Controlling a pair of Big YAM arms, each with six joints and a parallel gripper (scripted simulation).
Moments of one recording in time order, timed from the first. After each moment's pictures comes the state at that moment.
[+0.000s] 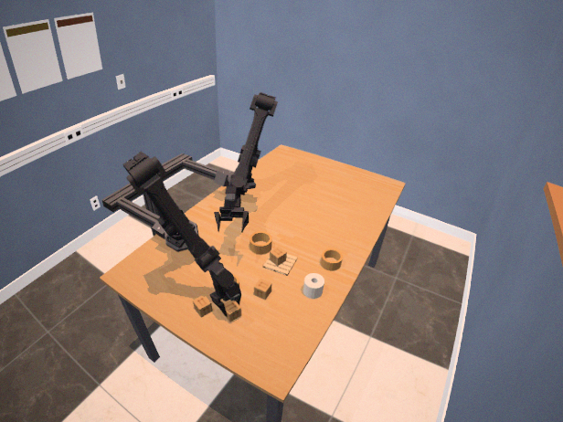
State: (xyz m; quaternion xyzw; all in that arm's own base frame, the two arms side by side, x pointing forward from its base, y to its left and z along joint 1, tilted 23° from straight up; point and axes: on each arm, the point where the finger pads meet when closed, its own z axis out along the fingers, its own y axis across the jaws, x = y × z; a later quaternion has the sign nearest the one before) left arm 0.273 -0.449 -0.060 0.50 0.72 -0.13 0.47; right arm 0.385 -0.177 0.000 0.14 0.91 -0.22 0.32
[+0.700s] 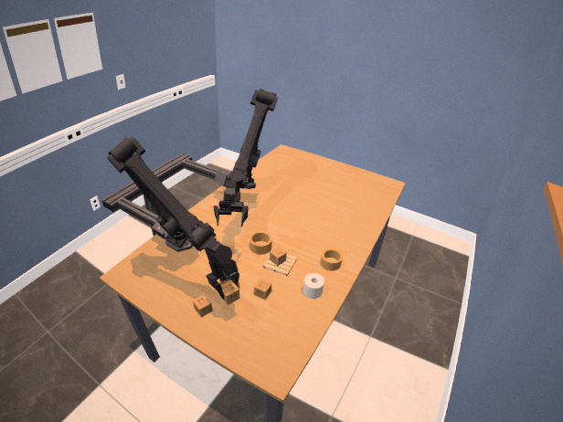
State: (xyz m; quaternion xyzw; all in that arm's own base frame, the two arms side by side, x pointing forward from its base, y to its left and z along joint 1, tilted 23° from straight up) left arm 0.265 -0.452 -0.038 0.49 0.74 -0.13 0.45; right arm 0.373 -0.137 0.099 0.14 0.91 -0.22 0.33
